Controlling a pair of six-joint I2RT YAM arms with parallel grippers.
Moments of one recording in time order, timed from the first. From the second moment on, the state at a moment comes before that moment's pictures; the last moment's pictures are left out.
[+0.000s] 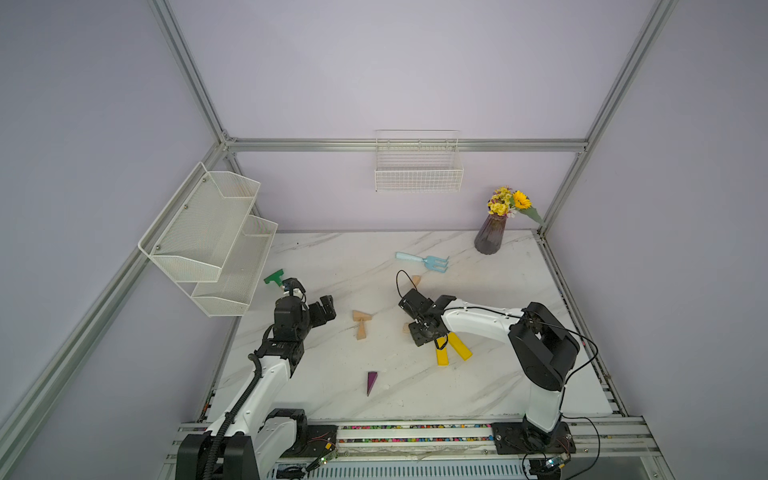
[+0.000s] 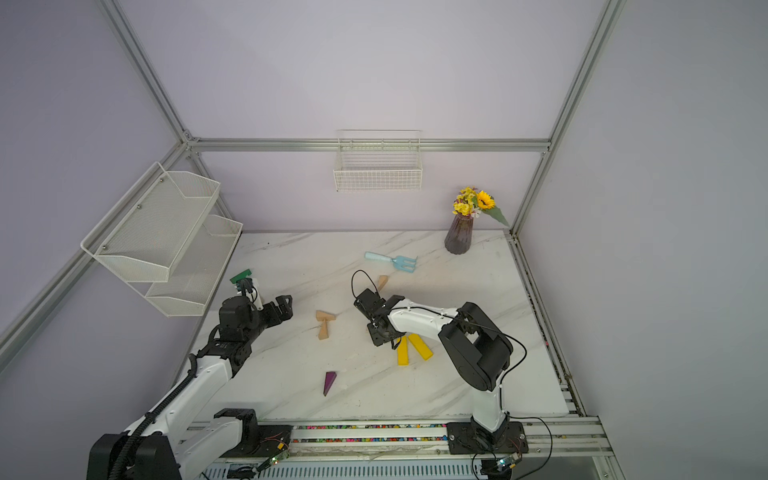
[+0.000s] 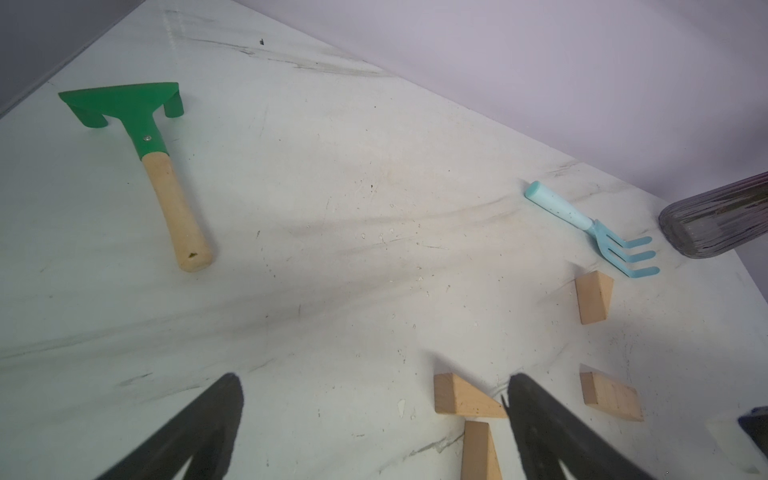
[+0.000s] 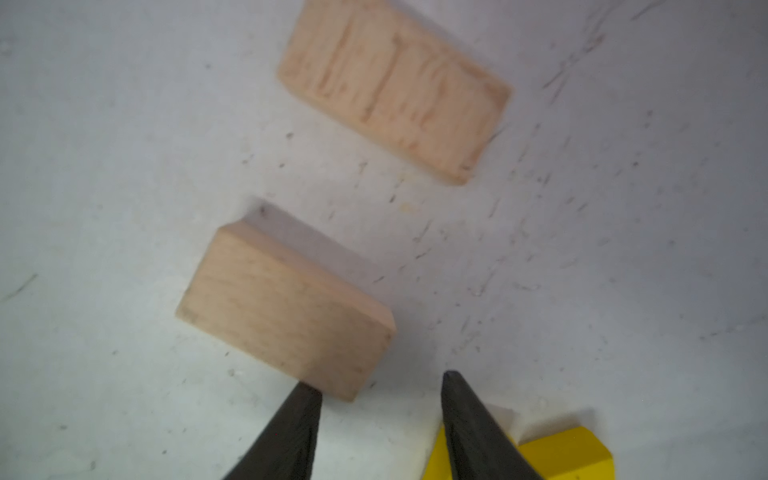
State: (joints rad) left arm -0.03 1.00 0.49 -0.01 0.03 -0.39; right arm 0.79 1.88 1.23 -0.66 0.22 0.43
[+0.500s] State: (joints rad) left arm -0.03 0.99 0.49 -0.01 0.03 -0.39; right arm 0.76 1.83 1.26 -0.63 0.14 0.47
